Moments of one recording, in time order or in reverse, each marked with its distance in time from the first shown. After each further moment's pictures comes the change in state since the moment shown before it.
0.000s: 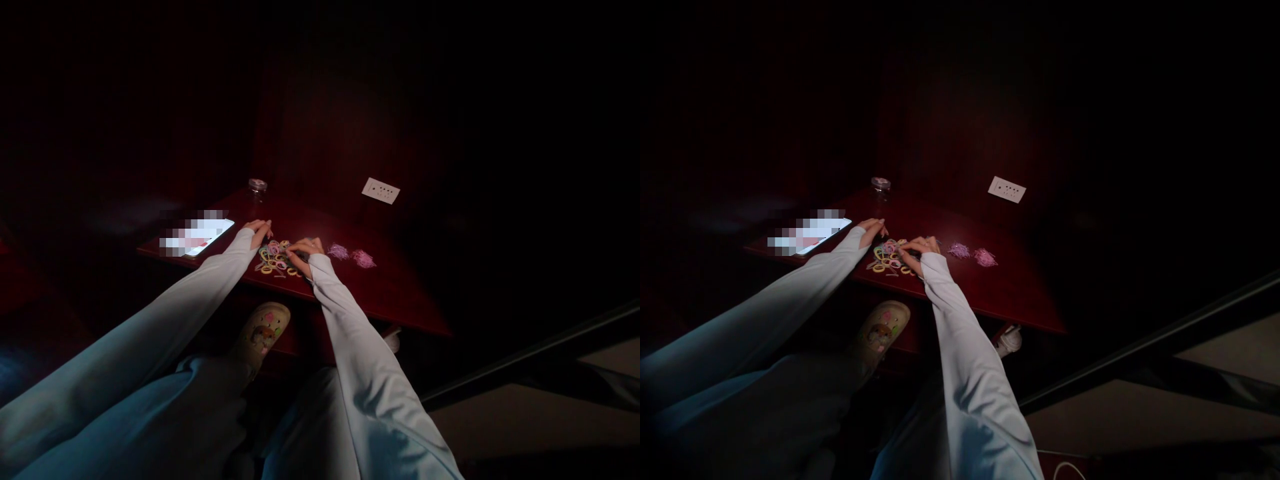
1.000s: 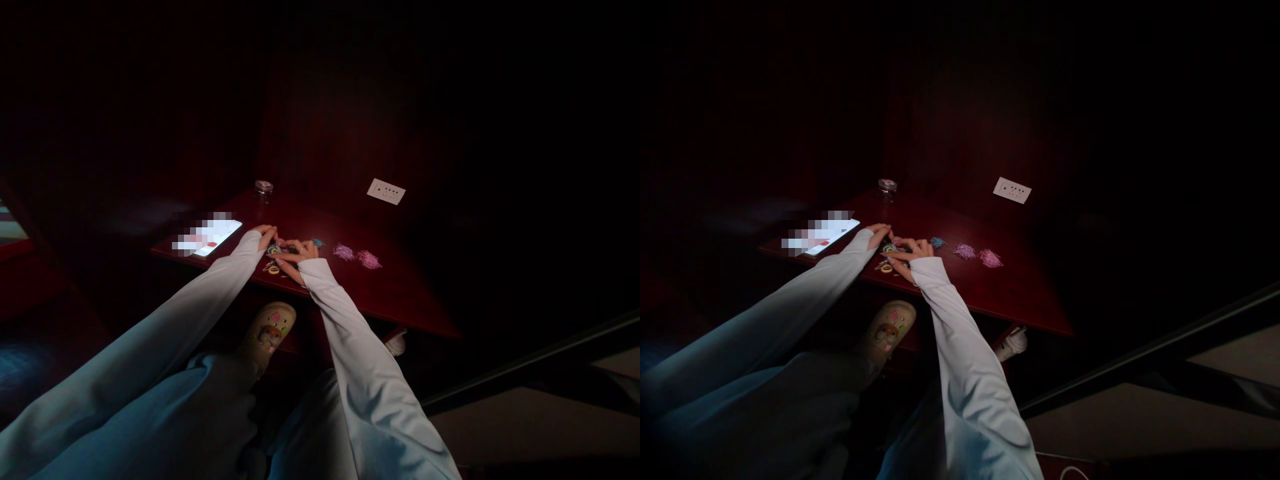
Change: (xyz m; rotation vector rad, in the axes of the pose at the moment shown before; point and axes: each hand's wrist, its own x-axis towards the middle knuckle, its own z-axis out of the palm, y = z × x) left_hand -0.006 0.008 -0.008 -0.013 -0.072 -0.123; right_hand 0.000 -0.031 0.009 -0.195 -0.150 -0.105
